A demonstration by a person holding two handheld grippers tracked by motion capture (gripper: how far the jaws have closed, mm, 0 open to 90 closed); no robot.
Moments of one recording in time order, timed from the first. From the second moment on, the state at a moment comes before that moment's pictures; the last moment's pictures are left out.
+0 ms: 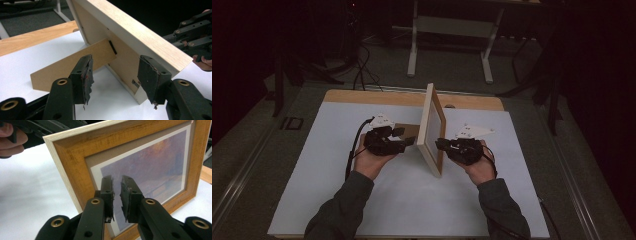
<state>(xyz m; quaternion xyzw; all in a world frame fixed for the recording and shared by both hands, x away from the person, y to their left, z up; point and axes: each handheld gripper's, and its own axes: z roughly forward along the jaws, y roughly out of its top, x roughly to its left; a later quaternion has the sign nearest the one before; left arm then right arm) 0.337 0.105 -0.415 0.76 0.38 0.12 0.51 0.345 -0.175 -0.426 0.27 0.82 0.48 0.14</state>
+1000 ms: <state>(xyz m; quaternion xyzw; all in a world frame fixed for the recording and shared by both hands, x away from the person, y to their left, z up) 0.318 0.063 -0.418 0.76 0.38 0.13 0.51 0.346 -0.185 -0.427 0.30 0.81 0.49 0.15</state>
